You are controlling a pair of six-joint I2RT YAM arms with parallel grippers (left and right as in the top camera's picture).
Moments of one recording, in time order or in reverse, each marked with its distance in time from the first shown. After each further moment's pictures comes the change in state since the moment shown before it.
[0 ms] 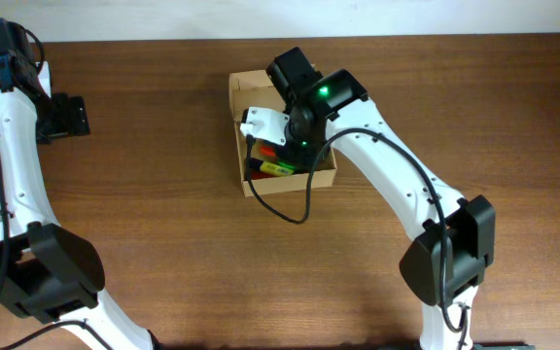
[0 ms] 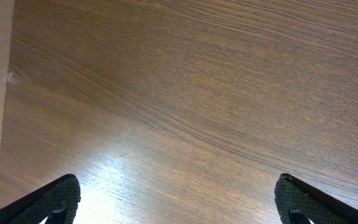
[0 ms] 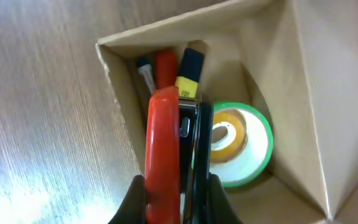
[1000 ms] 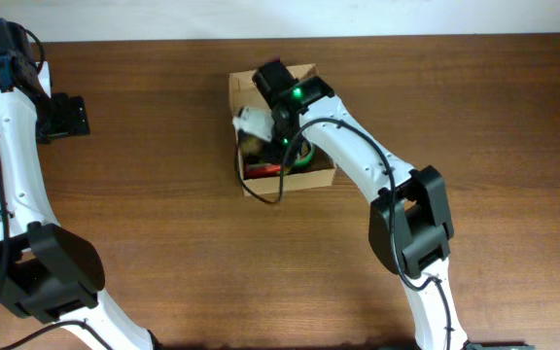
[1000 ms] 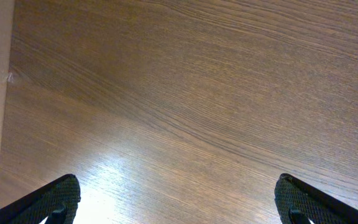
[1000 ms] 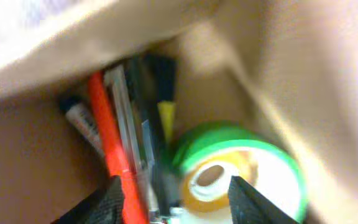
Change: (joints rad) left arm 0.000 0.000 0.000 0.000 0.000 0.000; right arm -0.002 0.230 0.116 0.101 0.050 0.220
